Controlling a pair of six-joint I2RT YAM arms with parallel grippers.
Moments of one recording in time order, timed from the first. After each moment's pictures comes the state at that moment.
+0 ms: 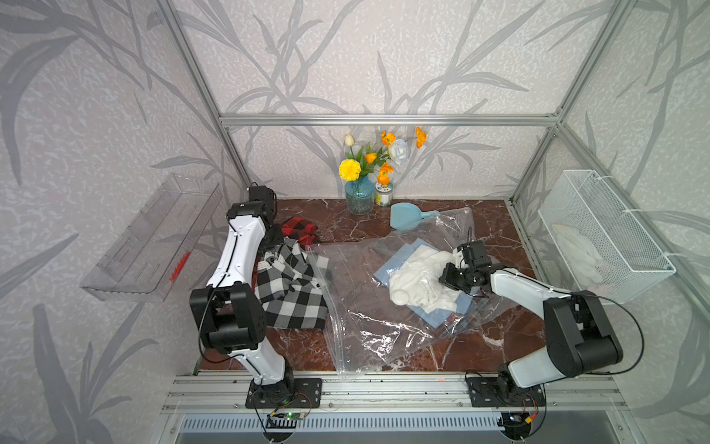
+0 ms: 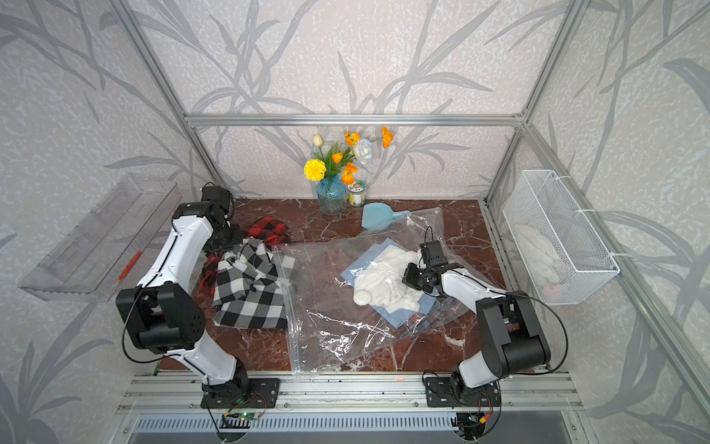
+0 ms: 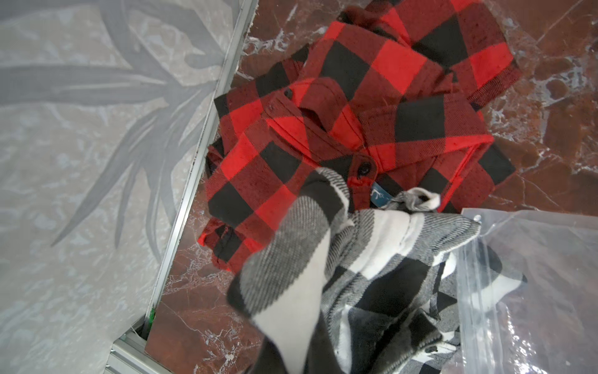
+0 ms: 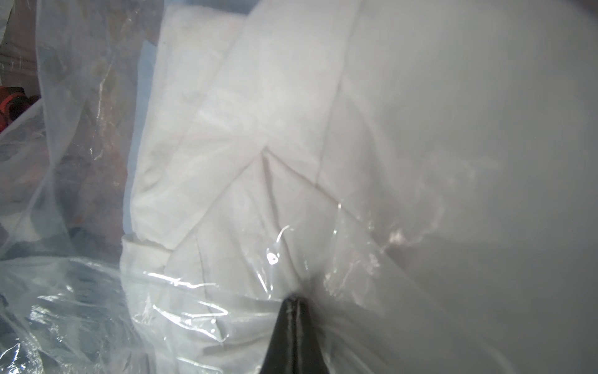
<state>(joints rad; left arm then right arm) 0.15 1.70 1.63 -1.15 -0.26 -0.19 0.23 1.52 0.78 -0.30 -0.30 0.62</state>
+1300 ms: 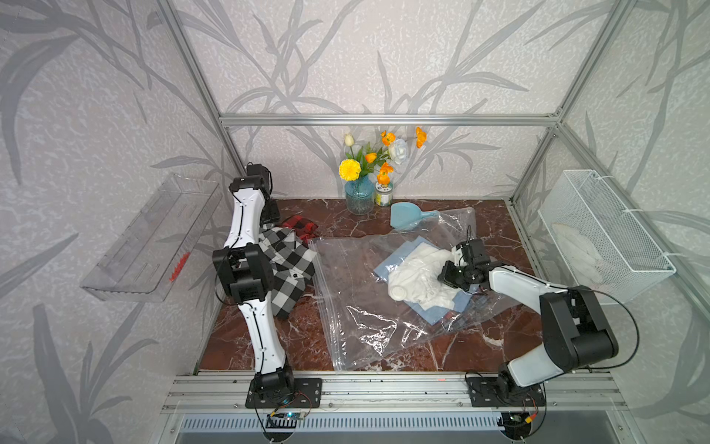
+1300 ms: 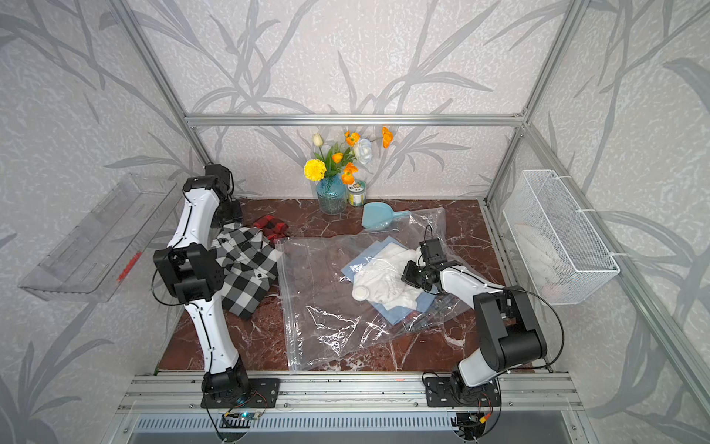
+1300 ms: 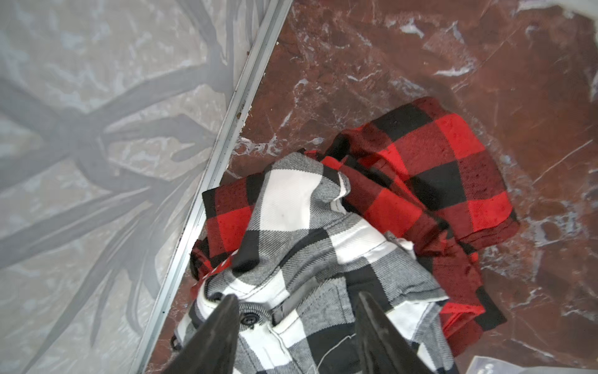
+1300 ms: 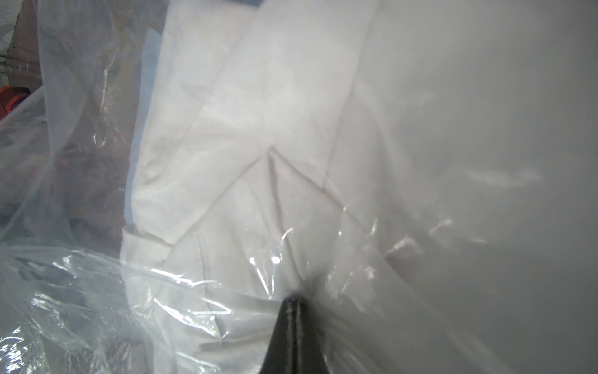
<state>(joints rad) 0.20 2.18 2.24 -1.26 -0.23 -0.19 0.23 1.56 0.80 -0.28 -0.32 0.62</state>
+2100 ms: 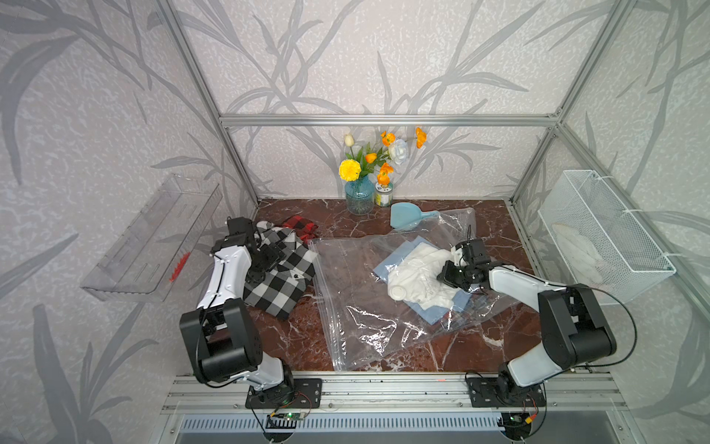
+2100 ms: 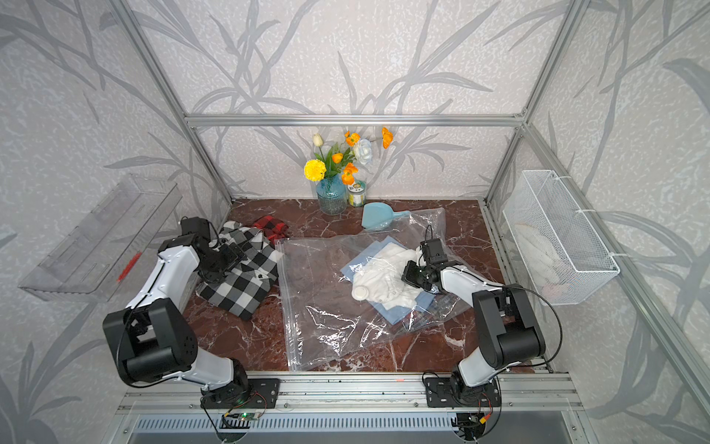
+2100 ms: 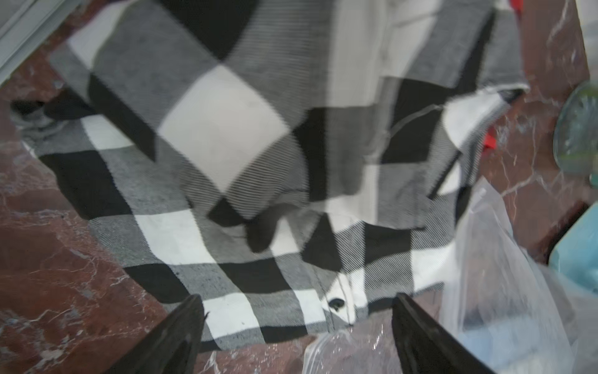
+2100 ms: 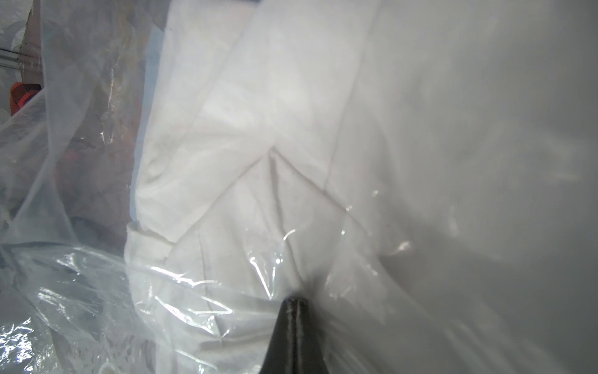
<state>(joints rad) 0.37 1.48 1.12 -0.83 0.18 -0.59 0.22 1.58 0.81 -0.26 -0.36 0.60</state>
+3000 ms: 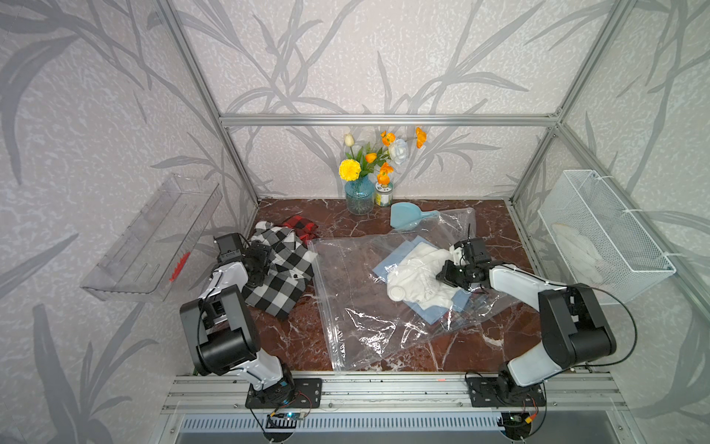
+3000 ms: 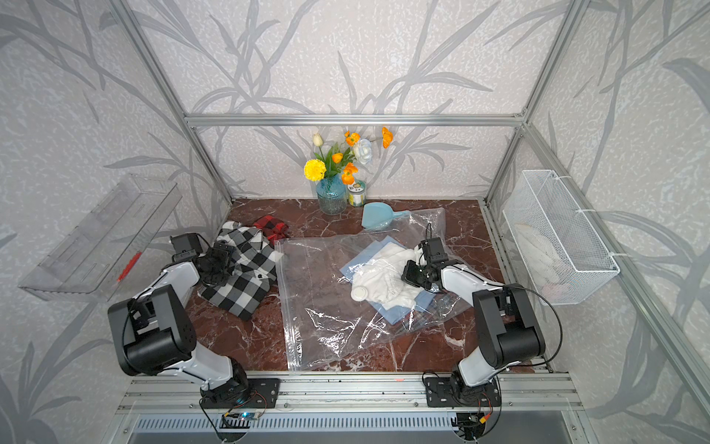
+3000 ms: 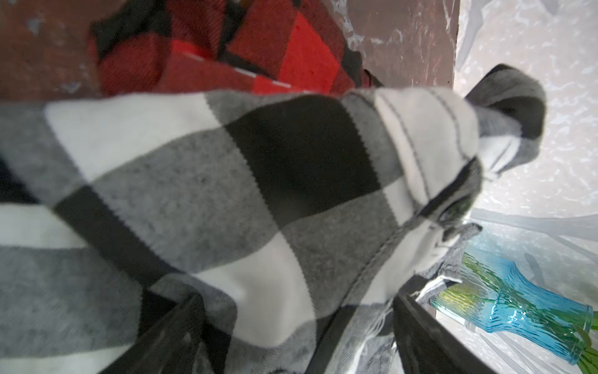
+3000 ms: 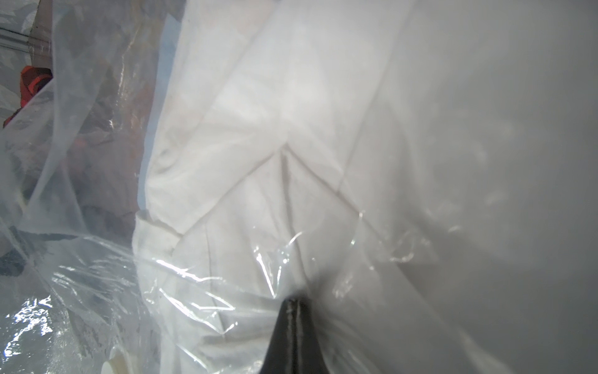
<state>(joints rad) 0.45 1.55 0.92 -0.30 0.29 -0.98 0.22 1.58 0.82 -0.28 -0.40 0.56</state>
